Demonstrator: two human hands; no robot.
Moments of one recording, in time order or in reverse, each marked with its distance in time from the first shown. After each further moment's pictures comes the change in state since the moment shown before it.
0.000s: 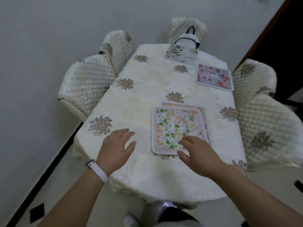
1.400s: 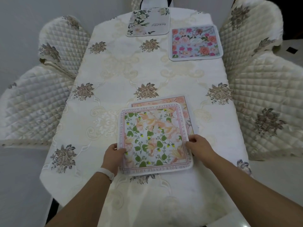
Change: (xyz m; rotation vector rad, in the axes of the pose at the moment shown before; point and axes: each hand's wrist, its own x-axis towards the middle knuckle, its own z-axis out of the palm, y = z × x) left_hand 0.163 0.047 0.162 -0.662 -0.160 -0.952; right_hand 0.095 0.204 0.095 1.190 -0.070 0.850
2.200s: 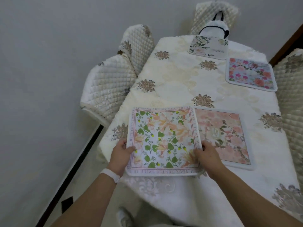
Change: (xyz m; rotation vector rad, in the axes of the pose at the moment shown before) left_hand -0.022 -0.079 -0.215 -0.357 -0.017 0.154; right_hand -0.119 -0.073 0.189 -0.153 0.041 -0.235
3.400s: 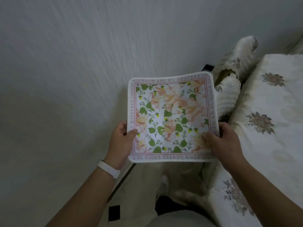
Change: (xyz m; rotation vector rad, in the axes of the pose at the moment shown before) left_hand 0.189 0.129 -0.417 -0.183 0.291 0.208; right_hand 0.027 -0.326 0.399 0.078 -0.090 -0.403
